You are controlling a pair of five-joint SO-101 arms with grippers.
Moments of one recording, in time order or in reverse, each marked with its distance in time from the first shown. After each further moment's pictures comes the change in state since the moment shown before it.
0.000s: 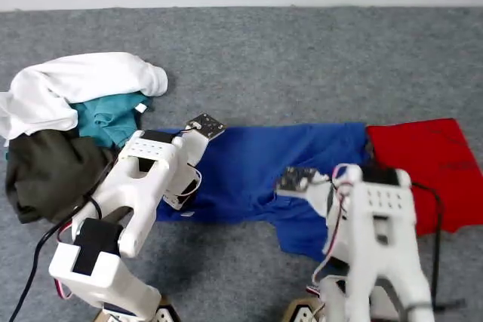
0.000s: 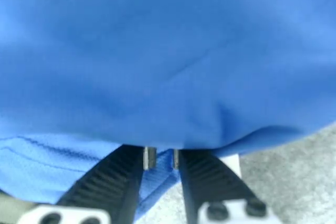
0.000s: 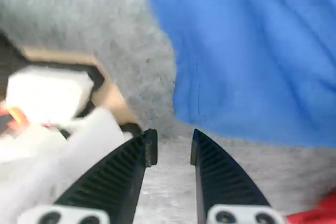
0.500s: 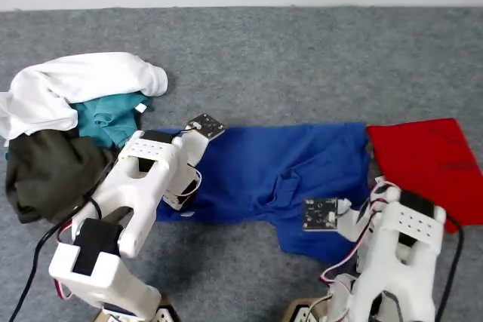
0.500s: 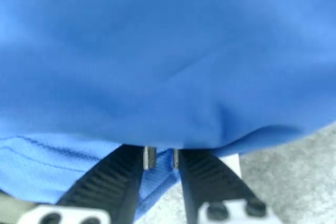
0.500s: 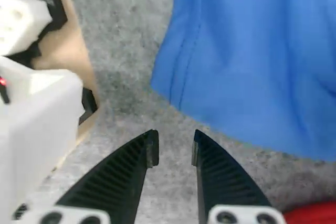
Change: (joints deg) left arm -0.1 0.0 0.2 0.4 0.0; right arm 19.1 -0.9 10.4 -15.6 35.0
